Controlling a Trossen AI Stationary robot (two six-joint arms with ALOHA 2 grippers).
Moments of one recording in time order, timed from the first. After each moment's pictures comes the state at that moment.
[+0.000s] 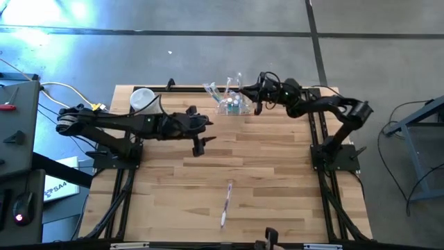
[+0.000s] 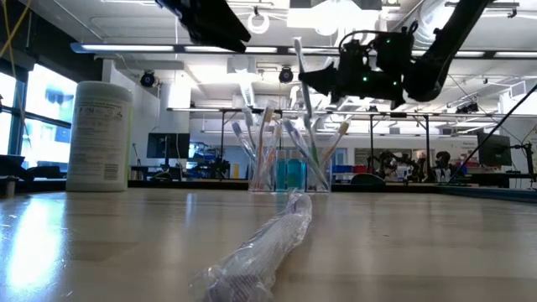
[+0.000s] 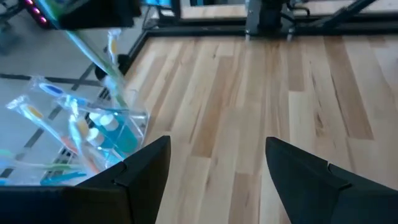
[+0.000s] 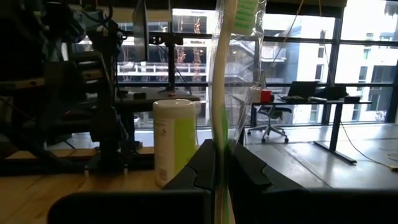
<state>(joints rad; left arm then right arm) -0.02 1.24 1.04 -0.25 -0.30 -0.01 -0.70 1.65 0.68 1.20 -0.58 0.08</state>
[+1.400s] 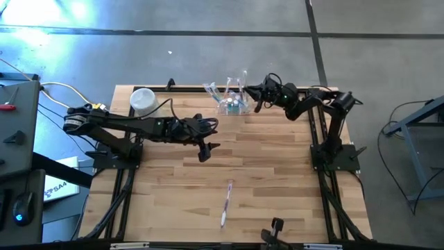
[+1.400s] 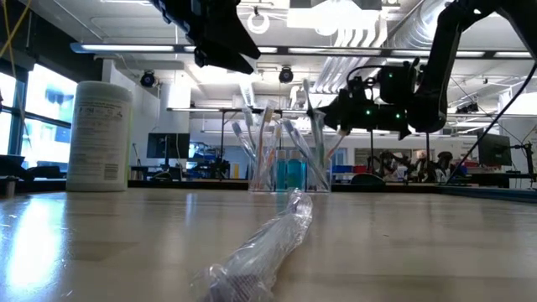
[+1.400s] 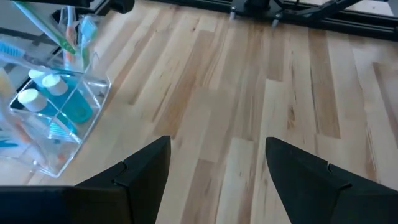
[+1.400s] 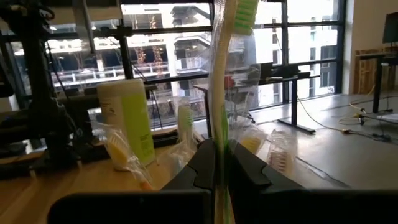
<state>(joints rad) -0.03 1.35 1.04 -0.23 -0.21 -0.20 -0.80 1.89 0.61 1.46 -0.50 0.16</state>
